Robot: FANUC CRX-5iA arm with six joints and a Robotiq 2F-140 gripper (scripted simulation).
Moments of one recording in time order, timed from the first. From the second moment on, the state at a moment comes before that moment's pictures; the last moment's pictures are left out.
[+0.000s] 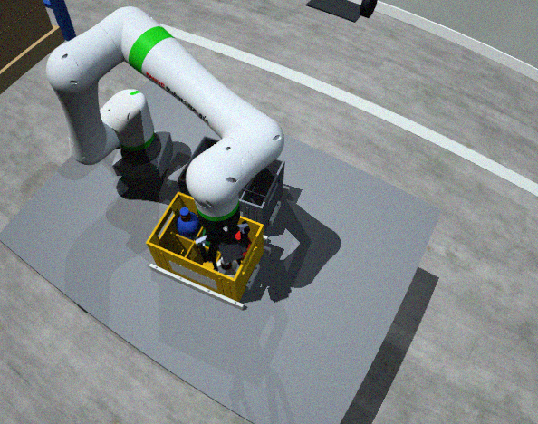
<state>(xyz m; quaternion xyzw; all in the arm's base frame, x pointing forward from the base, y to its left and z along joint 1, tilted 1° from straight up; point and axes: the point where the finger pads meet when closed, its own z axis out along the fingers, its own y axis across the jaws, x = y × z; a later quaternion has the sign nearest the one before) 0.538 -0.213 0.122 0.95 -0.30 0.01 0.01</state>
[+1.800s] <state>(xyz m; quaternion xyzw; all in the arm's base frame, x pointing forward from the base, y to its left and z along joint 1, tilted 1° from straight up) 0.538 -0.213 0.117 0.95 -0.30 0.01 0.01</state>
